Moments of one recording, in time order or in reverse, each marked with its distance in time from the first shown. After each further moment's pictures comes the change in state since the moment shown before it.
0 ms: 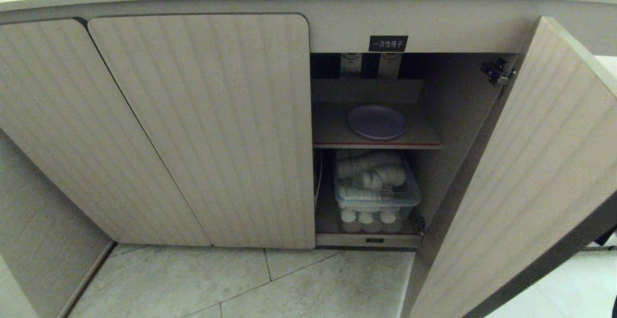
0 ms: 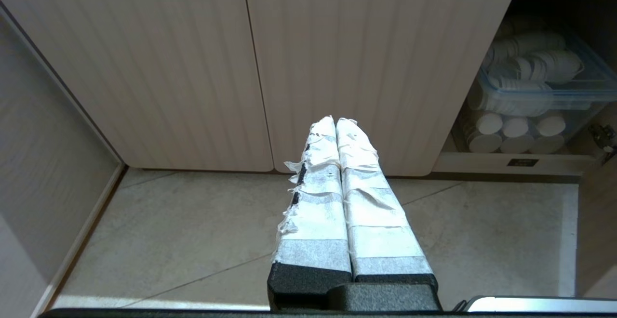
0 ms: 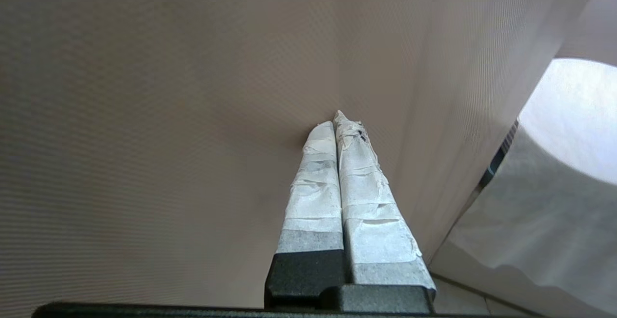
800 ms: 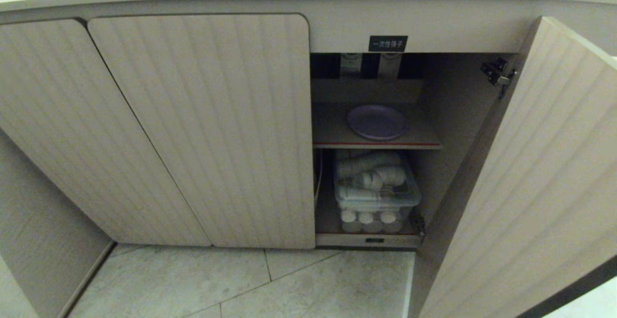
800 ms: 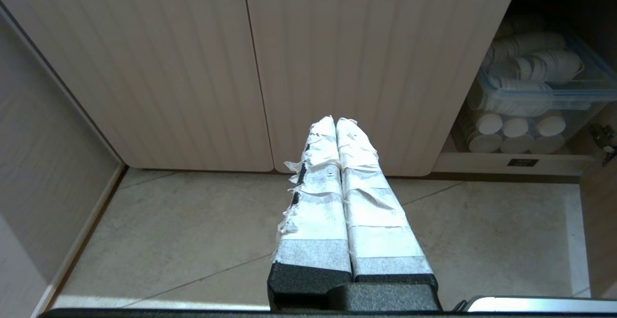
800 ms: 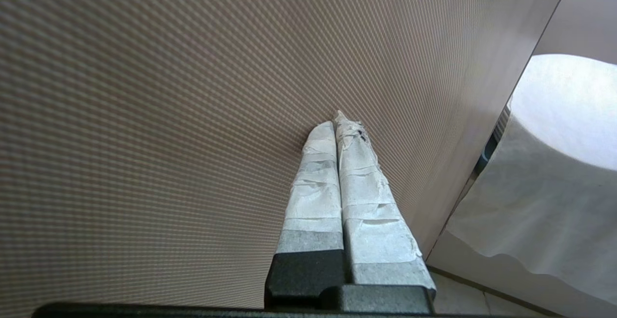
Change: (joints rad) left arm 0.000 0.000 0.000 0.000 0.000 0.000; right arm -0.001 -0.146 0.082 0.039 0.002 0.002
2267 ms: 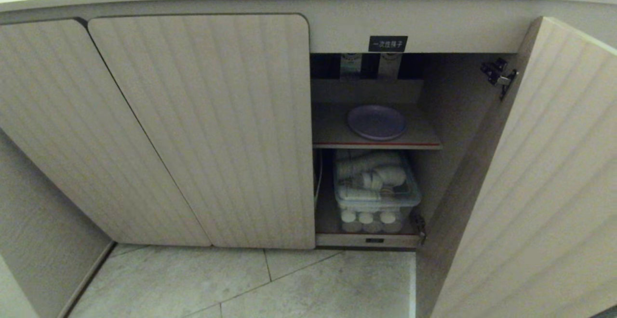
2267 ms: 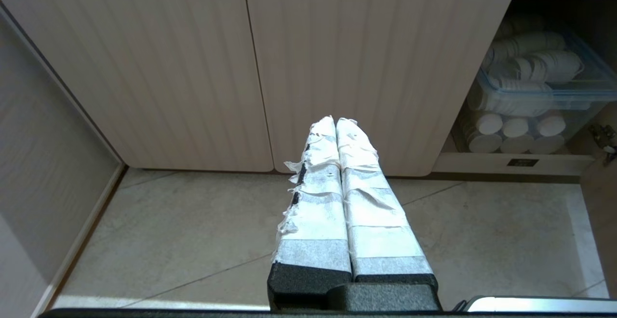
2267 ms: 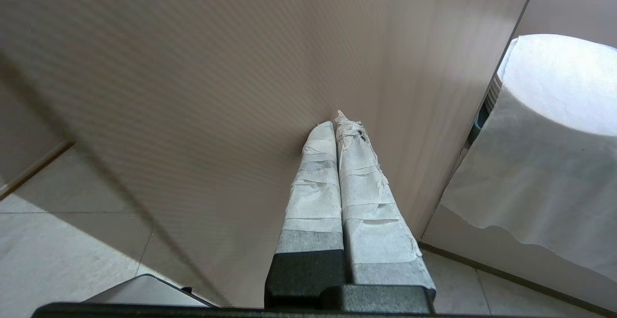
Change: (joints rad) left arm 0.000 0.000 0.000 0.000 0.000 0.000; right arm 0.000 -0.263 0.102 0.168 0.001 -0.018
